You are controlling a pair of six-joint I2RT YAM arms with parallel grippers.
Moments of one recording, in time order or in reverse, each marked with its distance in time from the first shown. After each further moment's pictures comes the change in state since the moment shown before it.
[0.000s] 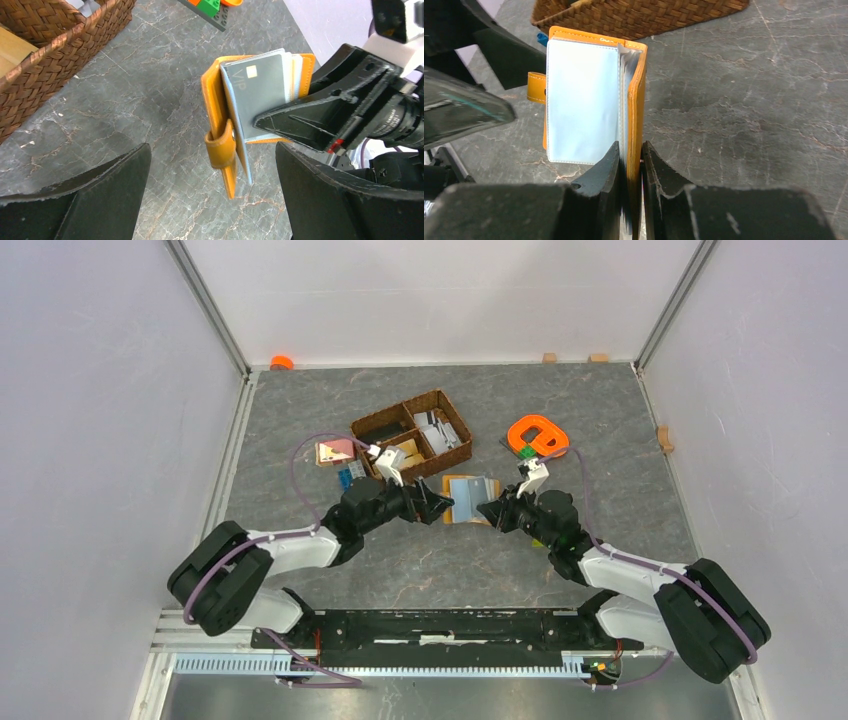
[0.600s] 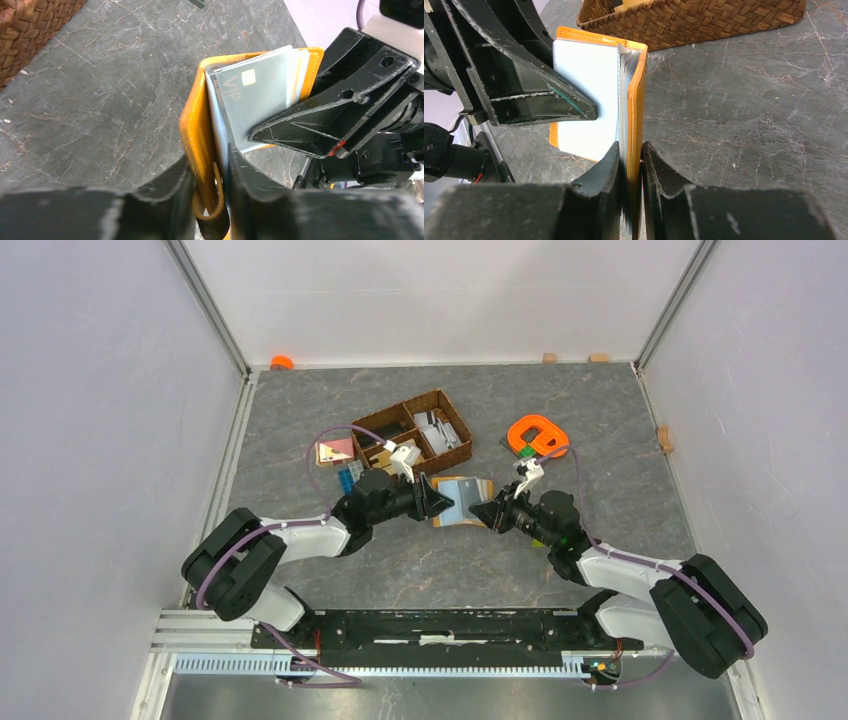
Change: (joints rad) left arm -0.001 0.107 0.094 -0.047 0.125 -0.022; right arm 0.000 0.023 -0.008 0.119 -0.131 0.032
